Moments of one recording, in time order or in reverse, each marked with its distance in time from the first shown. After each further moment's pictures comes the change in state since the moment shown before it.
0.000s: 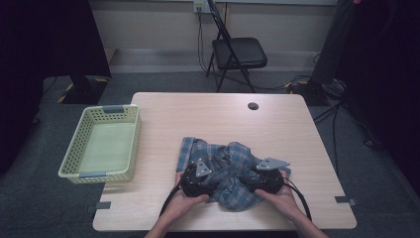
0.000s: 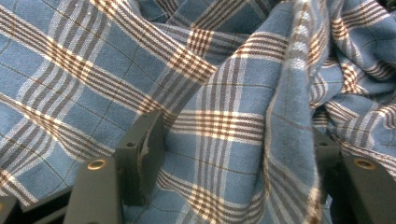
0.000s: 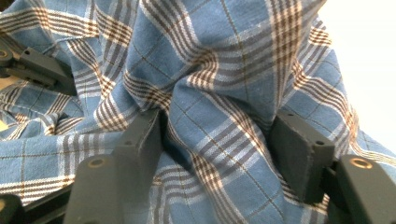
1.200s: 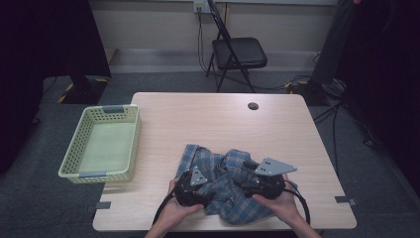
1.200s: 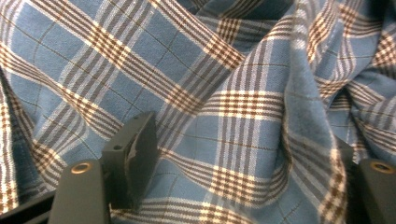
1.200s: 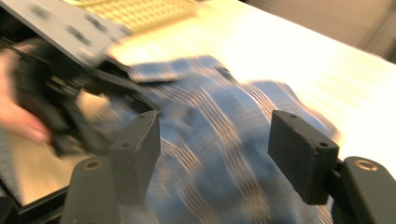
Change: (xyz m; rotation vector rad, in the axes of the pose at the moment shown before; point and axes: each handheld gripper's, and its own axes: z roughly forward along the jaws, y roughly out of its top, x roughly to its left) left arm -0.008 -0.012 -0.021 0.038 -0.020 0.032; right arm 0.056 0.059 -0.051 -0.173 0.082 -0.134
